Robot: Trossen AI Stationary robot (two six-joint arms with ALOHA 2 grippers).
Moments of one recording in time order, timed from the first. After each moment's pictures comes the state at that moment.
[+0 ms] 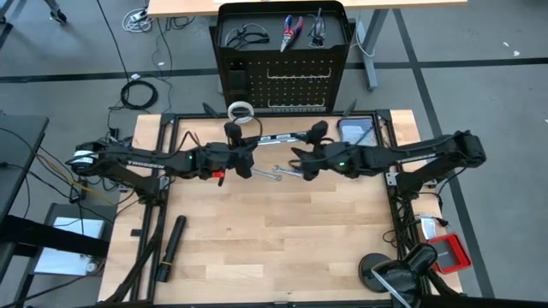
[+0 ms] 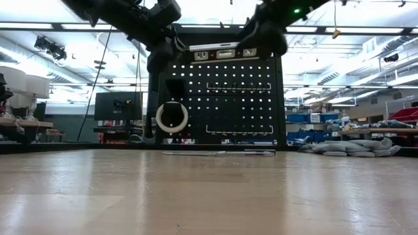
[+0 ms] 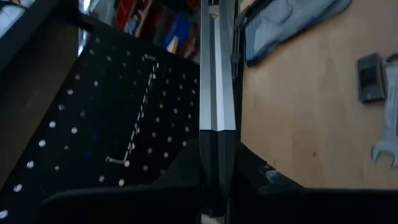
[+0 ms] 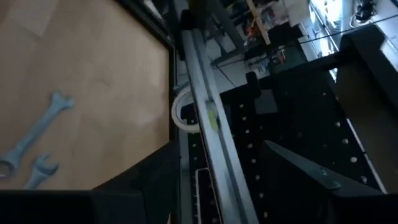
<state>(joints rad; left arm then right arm) 0.07 1.29 0.78 0.24 -0.62 0.85 0.02 1.34 0.94 0.07 0.63 -0.84</state>
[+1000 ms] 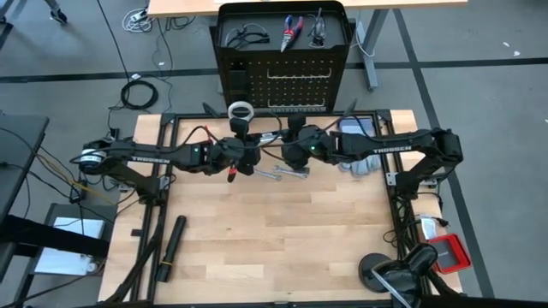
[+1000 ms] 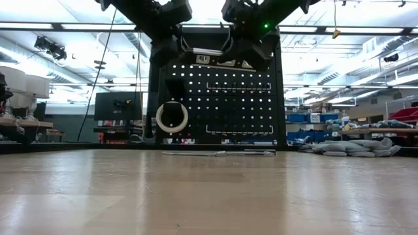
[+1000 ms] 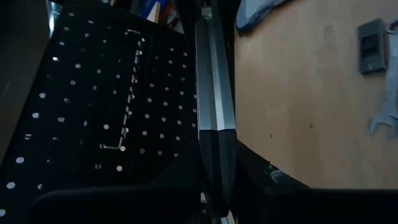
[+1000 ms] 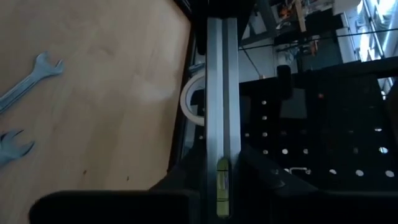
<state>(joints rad) 0.07 1.37 0.98 -0.08 -0.67 0.78 -0.12 1.55 1.18 -0.12 0.50 -0.93</state>
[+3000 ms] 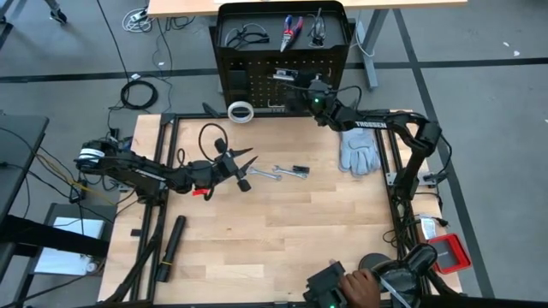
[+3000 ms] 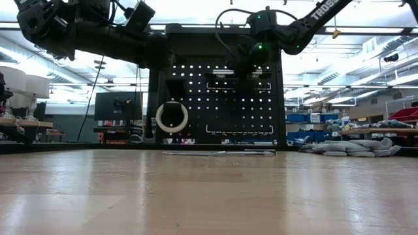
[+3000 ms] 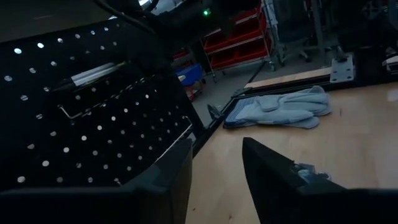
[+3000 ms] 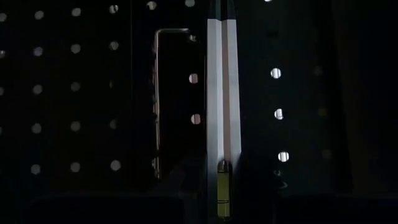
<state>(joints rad) -0.03 1.35 0.43 0.95 -0.62 0.36 -0.56 1.76 1.18 0.51 0.55 -1.39</state>
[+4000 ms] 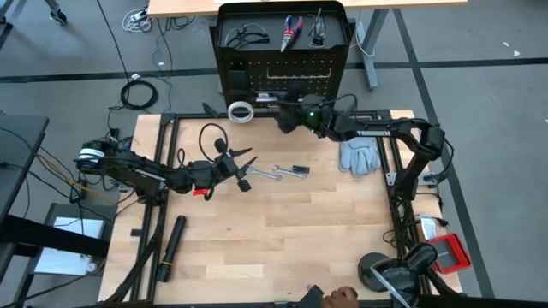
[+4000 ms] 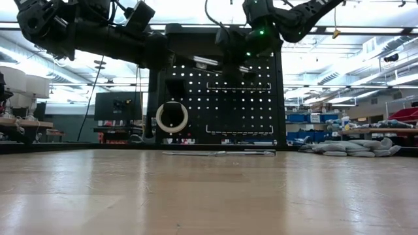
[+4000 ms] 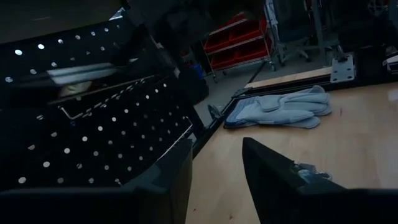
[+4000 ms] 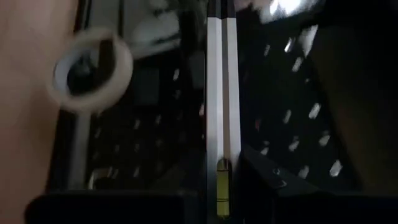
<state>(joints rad) -0.03 1.35 0.43 0.95 -0.62 0.36 -0.41 1.72 1.18 0.41 0.38 -1.15</state>
